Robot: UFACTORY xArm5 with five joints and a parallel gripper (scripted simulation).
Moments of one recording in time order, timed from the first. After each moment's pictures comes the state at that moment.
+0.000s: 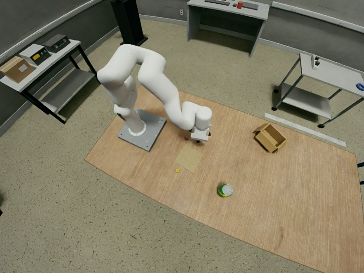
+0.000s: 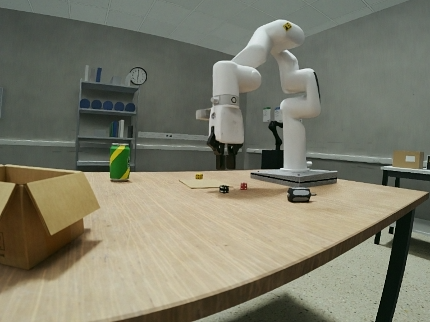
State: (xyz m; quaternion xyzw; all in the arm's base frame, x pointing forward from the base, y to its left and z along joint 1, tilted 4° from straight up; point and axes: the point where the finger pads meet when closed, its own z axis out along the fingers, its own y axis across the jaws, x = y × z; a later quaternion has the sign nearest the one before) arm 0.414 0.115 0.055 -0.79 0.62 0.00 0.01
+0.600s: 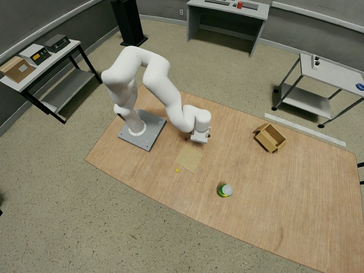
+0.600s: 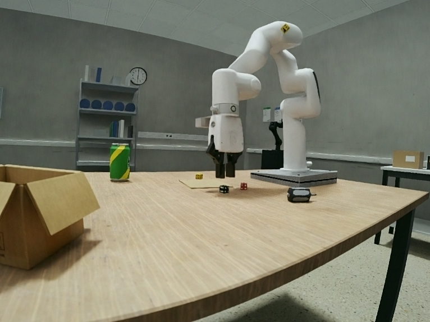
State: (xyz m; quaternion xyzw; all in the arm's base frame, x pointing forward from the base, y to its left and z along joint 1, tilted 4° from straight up) arm 0.414 0.114 0.031 -0.79 0.62 0.00 0.01
